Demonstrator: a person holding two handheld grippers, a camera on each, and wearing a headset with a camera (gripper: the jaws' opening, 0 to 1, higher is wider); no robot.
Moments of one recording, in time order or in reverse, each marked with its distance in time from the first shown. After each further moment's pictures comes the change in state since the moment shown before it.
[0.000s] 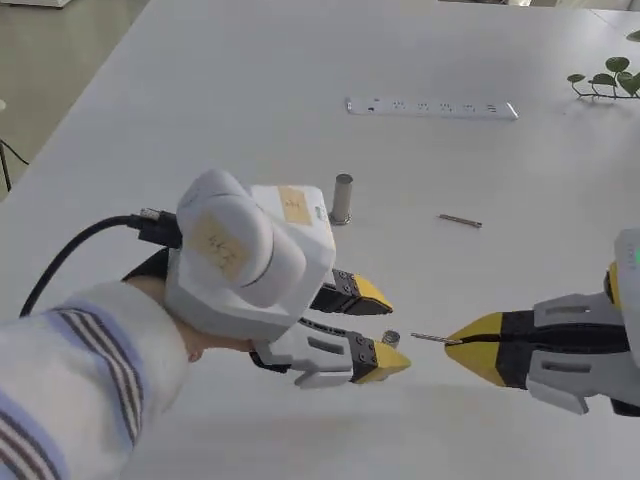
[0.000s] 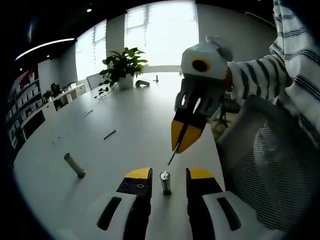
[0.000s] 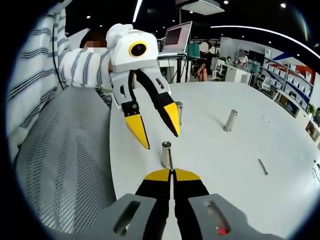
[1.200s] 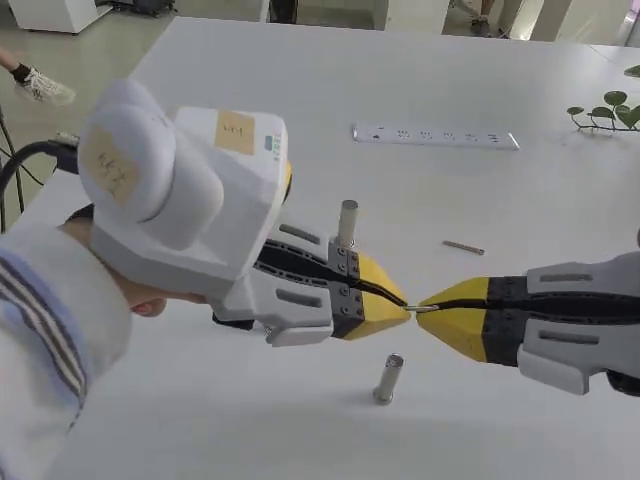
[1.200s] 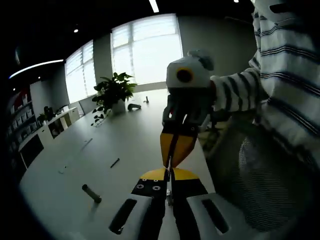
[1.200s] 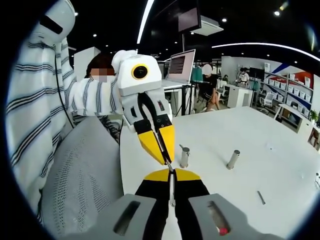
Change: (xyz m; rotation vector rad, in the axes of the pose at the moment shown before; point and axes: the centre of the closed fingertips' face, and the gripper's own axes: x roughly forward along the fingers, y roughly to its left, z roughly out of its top) left arm -0.053 -0.004 0.059 0.128 -0.138 -0.067; right arm -0.023 0.014 0.089 0.005 -0.218 0.042
